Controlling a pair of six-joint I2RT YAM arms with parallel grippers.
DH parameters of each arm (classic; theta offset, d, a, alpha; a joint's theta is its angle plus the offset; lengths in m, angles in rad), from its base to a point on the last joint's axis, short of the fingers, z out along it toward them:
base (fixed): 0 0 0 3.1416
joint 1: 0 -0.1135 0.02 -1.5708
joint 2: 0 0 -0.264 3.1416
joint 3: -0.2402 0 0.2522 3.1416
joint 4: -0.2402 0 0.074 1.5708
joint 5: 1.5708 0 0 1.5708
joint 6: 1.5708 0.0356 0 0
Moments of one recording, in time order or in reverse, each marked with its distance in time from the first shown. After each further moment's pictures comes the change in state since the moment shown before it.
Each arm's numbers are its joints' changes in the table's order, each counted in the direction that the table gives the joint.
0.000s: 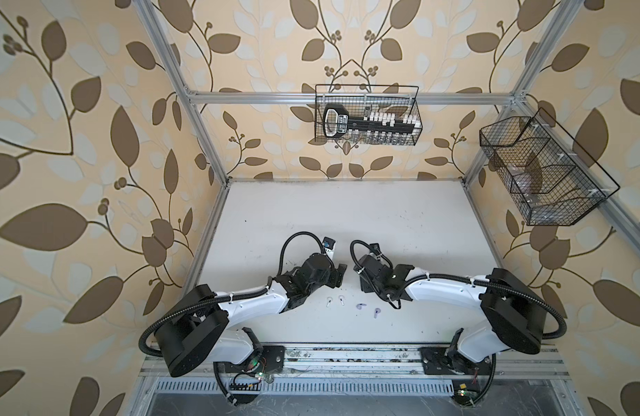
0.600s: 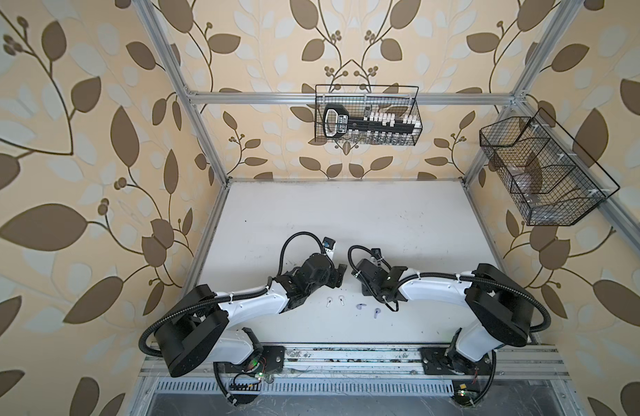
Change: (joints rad) left arm 0.000 0.000 0.000 0.000 0.000 0.000; right arm -0.003 -0.074 0.012 0.006 -0.012 0.107
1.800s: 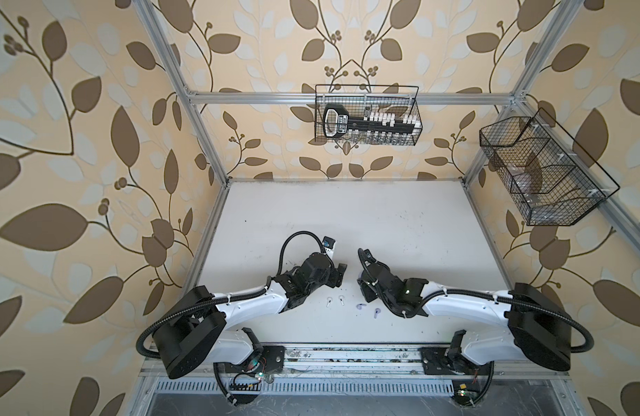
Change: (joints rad) left arm 0.000 0.023 -0.017 -0.029 0.000 0.000; right arm -0.071 0.282 0.169 0.272 -0.033 -0.493
